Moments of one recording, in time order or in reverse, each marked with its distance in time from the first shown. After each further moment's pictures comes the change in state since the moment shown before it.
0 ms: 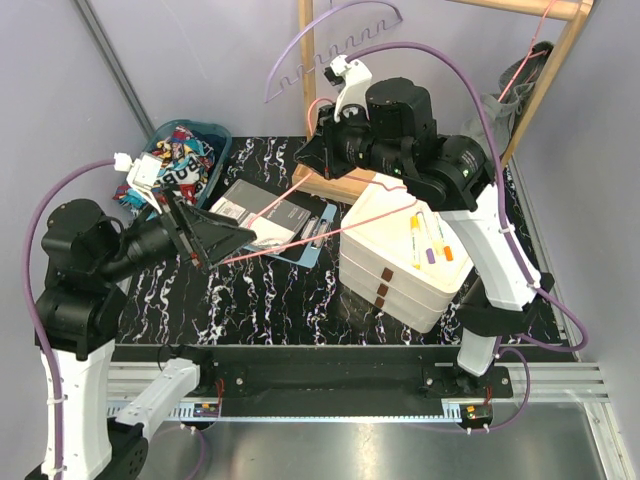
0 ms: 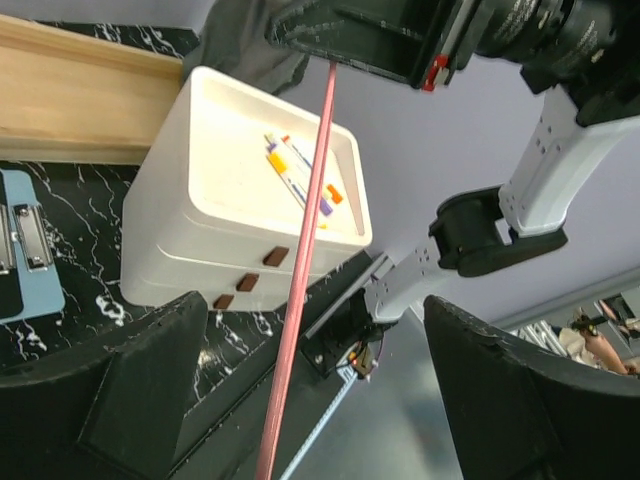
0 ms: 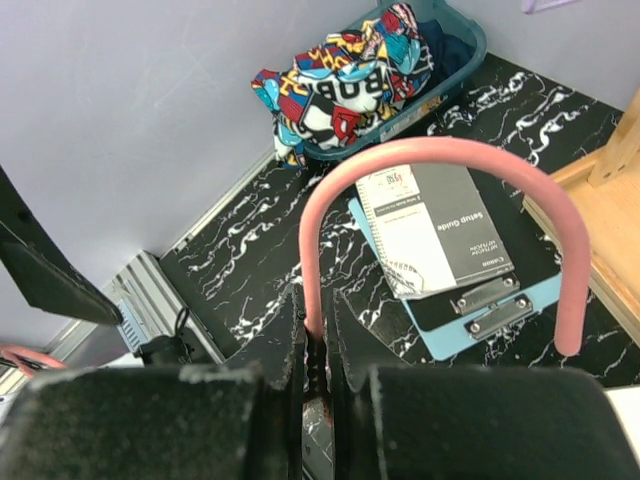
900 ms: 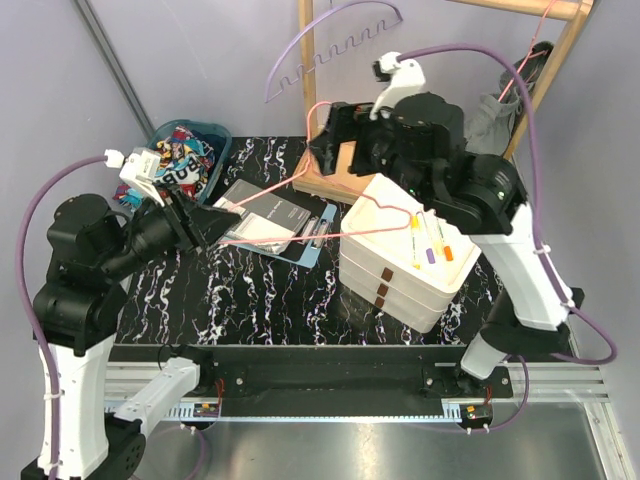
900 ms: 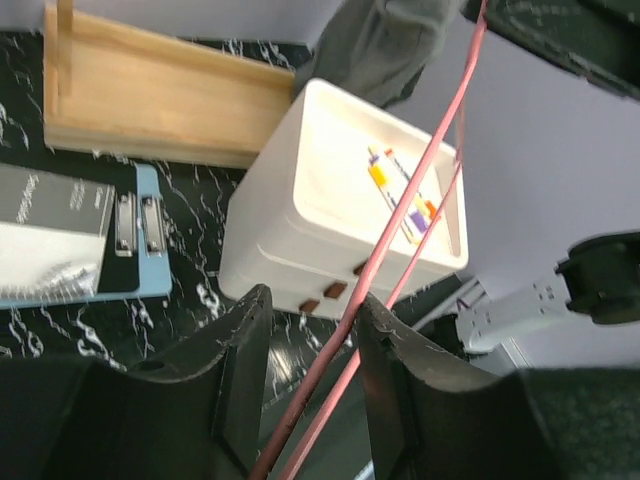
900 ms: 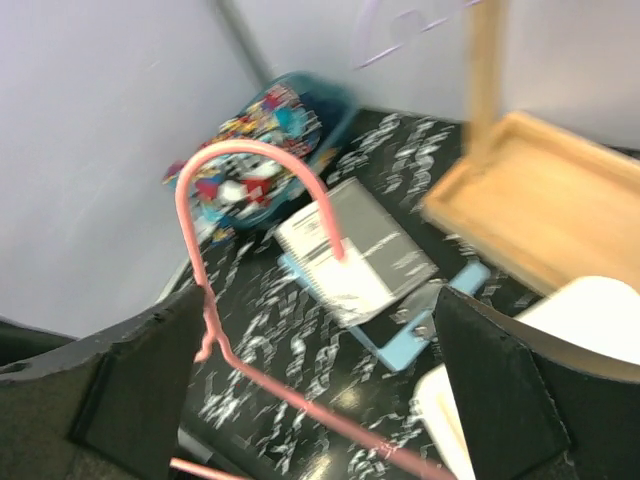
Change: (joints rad) left arm -0.033 0.011 0.037 -0.128 -0.250 0.136; right arm 0.068 -0.130 -0.116 0.055 0.379 0.101
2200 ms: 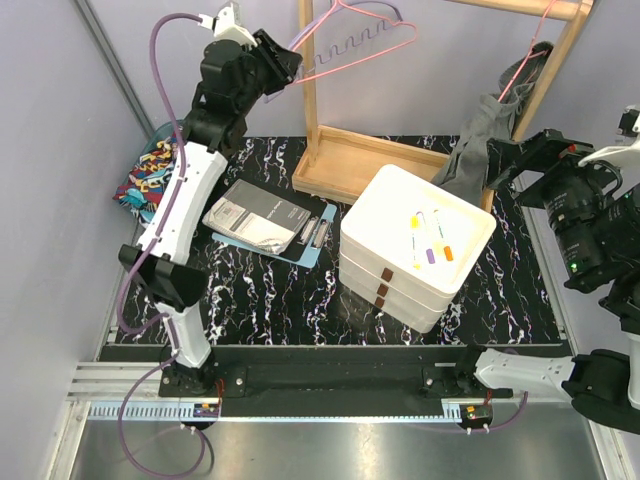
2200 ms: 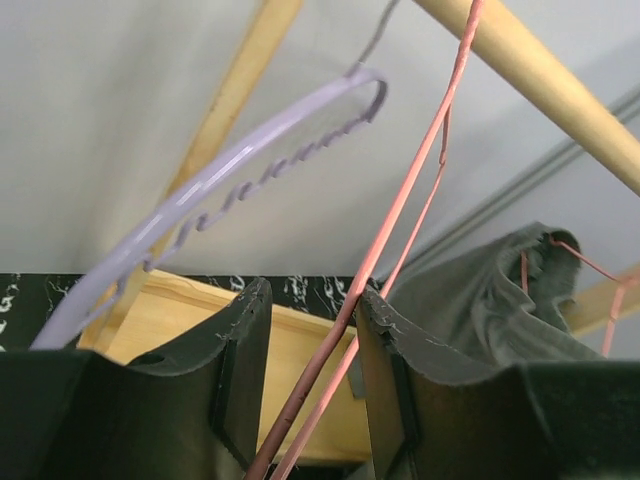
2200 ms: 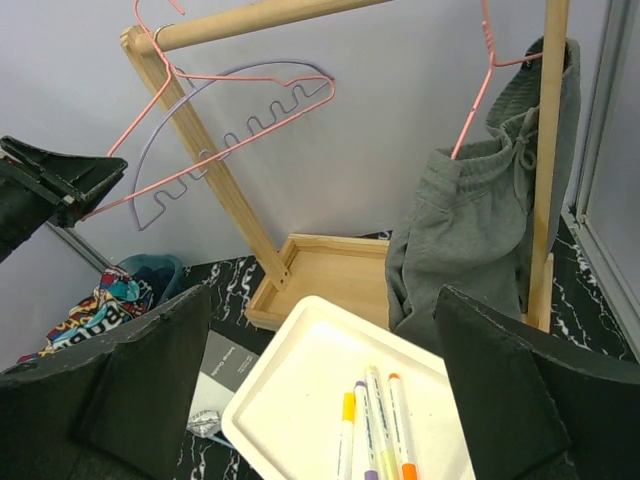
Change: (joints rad) left arm -0.149 1.017 0.670 0.583 -0.497 -0.151; right arm -0.021 -0.642 -0.473 0.138 0.531 -0.159
